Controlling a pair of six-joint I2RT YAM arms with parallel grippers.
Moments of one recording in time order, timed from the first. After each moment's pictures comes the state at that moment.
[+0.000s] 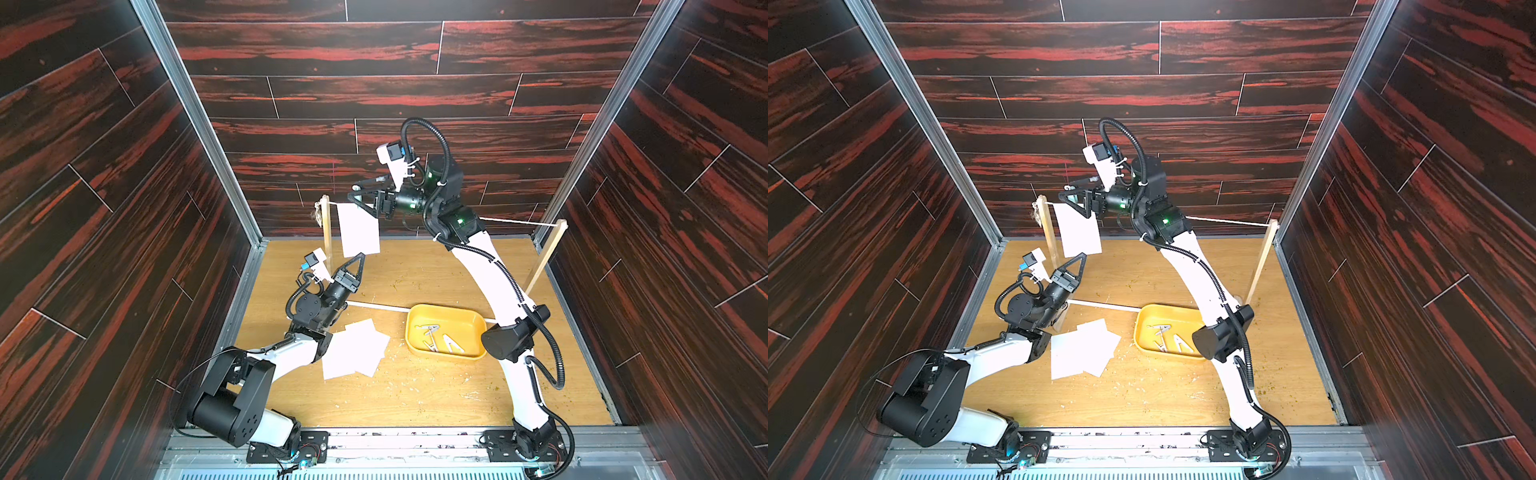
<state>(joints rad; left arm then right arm) -0.36 1.46 0.59 1.27 0.23 -1.10 0.65 2.24 2.70 -0.36 -0.75 0.31</state>
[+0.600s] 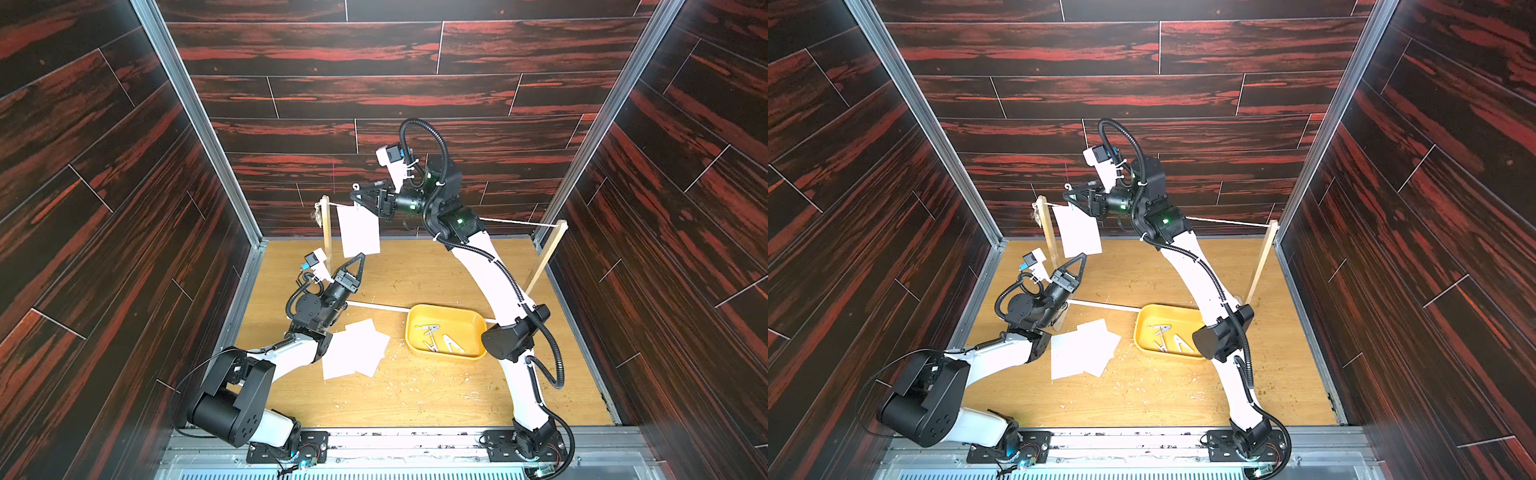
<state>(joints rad) -0.36 1.46 0.59 1.27 0.23 -1.10 0.64 2.24 2.70 -0.38 -0.75 0.29</state>
